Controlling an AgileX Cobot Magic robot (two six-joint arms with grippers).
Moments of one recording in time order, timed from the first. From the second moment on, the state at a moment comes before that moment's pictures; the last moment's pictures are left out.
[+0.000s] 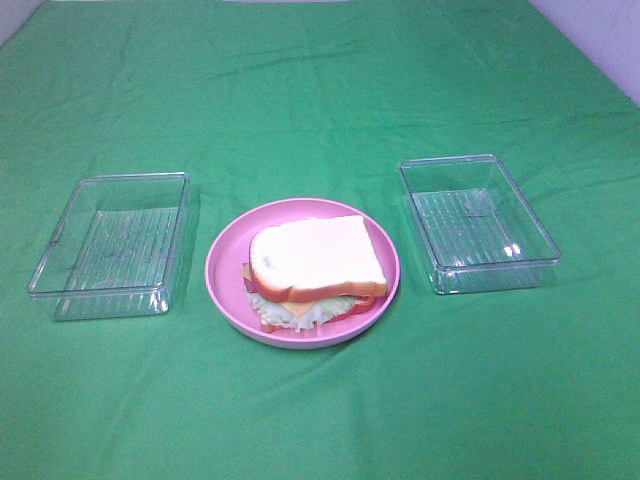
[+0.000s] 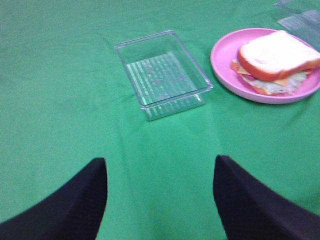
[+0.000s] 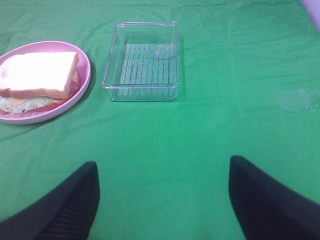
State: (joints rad) left arm -0.16 0.00 -0.50 -0.06 1.05 0.08; right arm 0.02 -0.01 -0.50 0.08 1.08 -0.11
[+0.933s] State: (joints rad) left arm 0.01 0.00 -0.50 -0.06 1.05 0.08; right arm 0.02 -0.01 -0.50 0.08 1.08 -0.11
